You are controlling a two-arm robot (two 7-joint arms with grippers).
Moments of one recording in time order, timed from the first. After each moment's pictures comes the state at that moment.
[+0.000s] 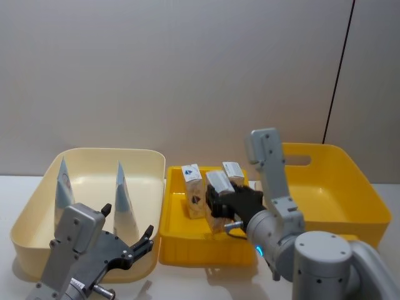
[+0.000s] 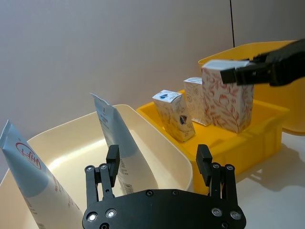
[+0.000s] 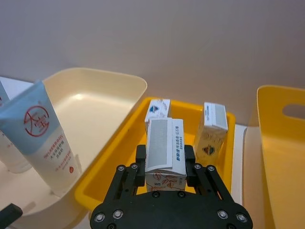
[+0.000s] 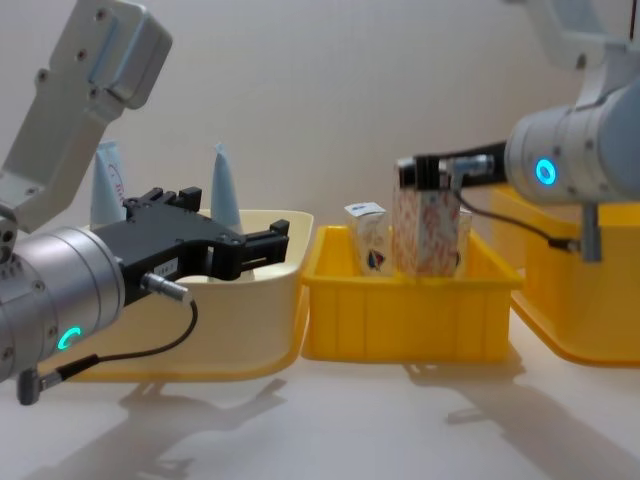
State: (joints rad) left arm -0.24 0.38 0.45 -1.63 -0.20 0.01 -0.01; right arm 0.42 0.07 -0.36 -1.56 0.20 0.58 -0.06
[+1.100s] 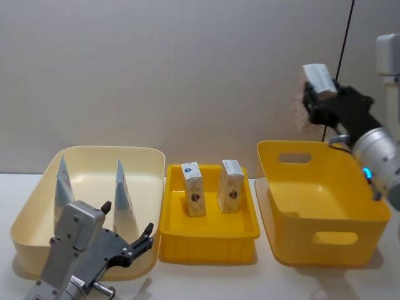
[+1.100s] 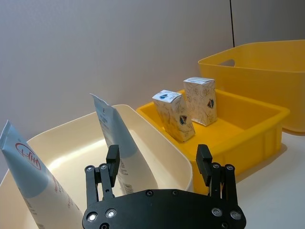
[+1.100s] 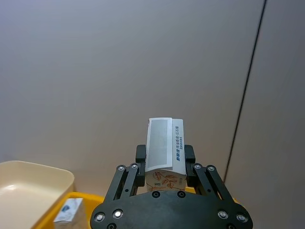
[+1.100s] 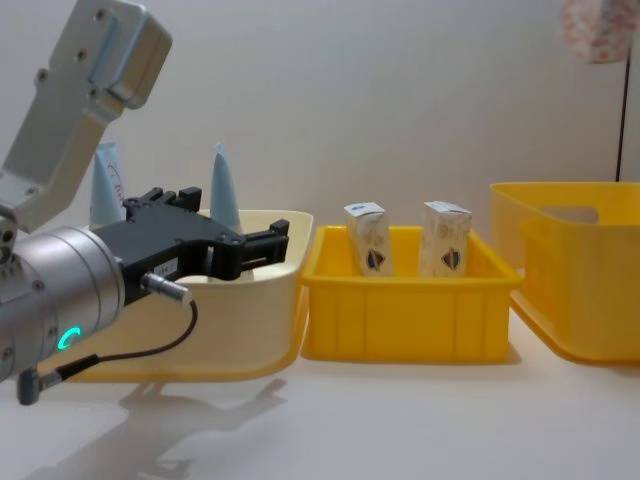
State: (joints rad) left arm -0.24 0.38 0.45 -1.63 -0.20 0.01 -0.01; right arm 0.49 0.22 -0.15 -1.73 0.18 0.46 0.02
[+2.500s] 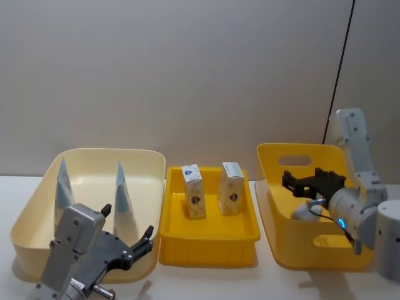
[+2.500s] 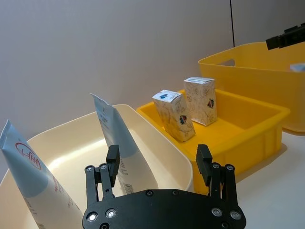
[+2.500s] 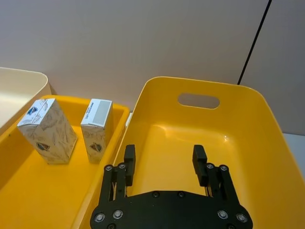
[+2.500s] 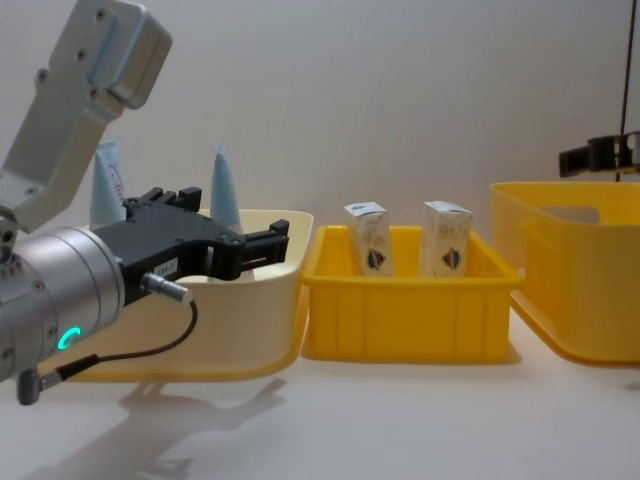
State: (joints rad) left arm -0.24 0.38 0.45 -1.63 -0.20 0.01 -0.01; right arm 0.50 0.18 -0.15 -1.49 0.16 0.66 0.03
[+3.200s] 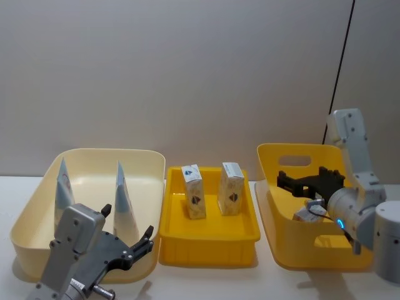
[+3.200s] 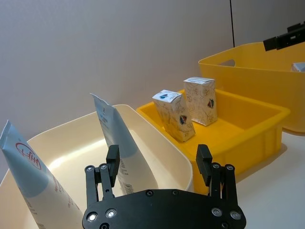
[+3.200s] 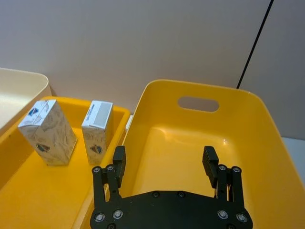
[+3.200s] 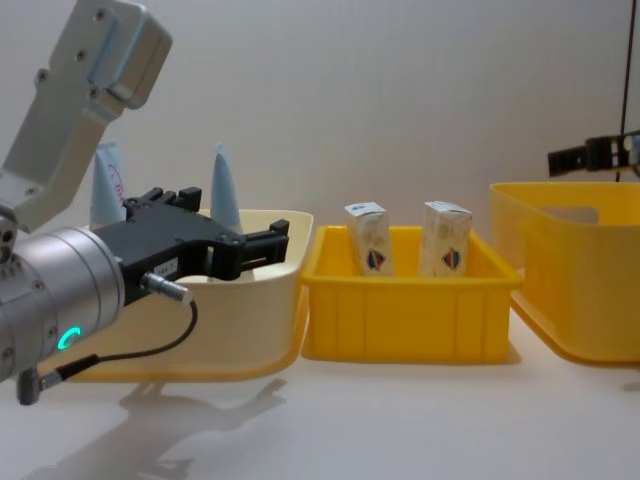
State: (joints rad) left arm -0.24 0.38 0.45 -1.63 -0.20 0.01 -0.01; right arm 0.50 0.18 -0.16 -1.49 0.15 0.65 0.03
